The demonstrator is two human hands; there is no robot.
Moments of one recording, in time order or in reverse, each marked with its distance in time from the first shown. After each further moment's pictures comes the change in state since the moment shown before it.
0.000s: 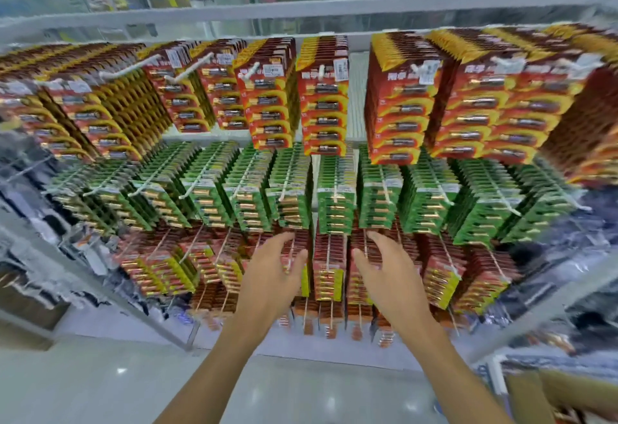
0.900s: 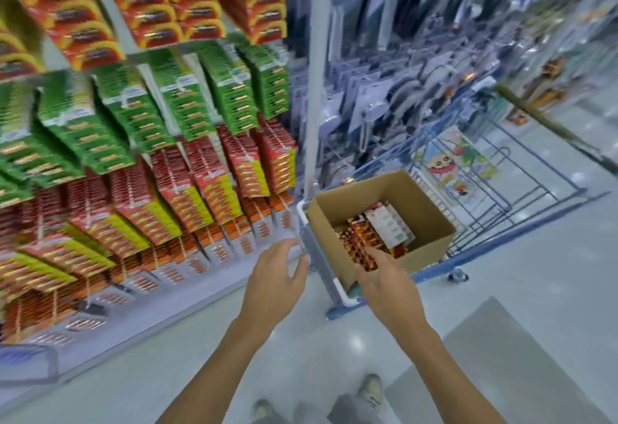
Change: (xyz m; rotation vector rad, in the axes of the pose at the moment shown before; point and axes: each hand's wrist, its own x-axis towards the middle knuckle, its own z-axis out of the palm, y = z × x) left_hand -0.268 0.133 0.215 -0.051 -0.554 0.390; right_hand -0.347 0.241 -0.123 -0.070 0.229 0.609
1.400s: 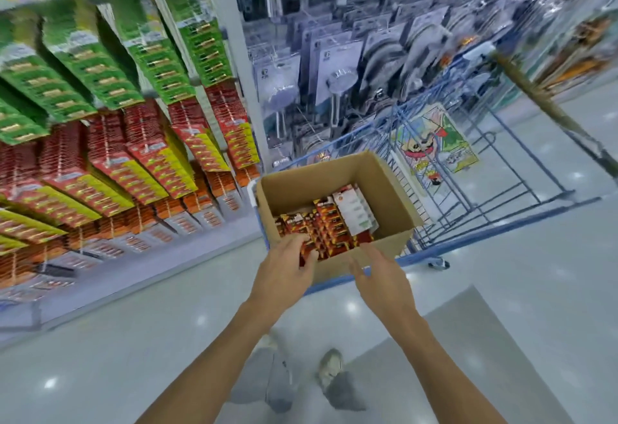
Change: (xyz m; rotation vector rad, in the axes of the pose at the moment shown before) left_hand 0.051 0.103 0.170 0.152 -0.159 -0.093; right_hand 0.088 0.153 -0.075 -0.075 -0.202 0.043
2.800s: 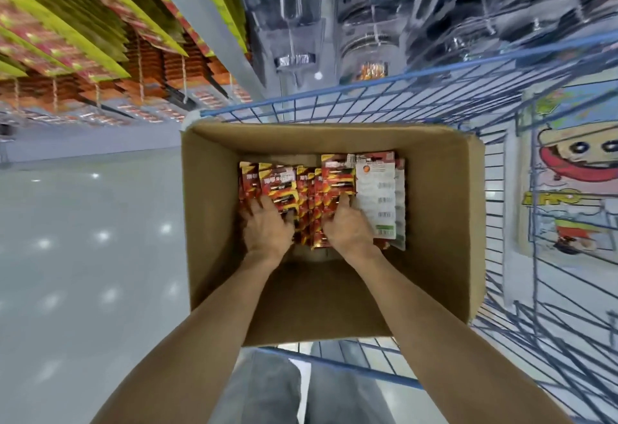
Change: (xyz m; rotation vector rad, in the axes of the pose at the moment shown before) left_hand 0.253 -0.115 0.227 0.066 -0.121 -0.900; right_hand 0.353 0.083 0.173 -0.285 -0.535 0.035
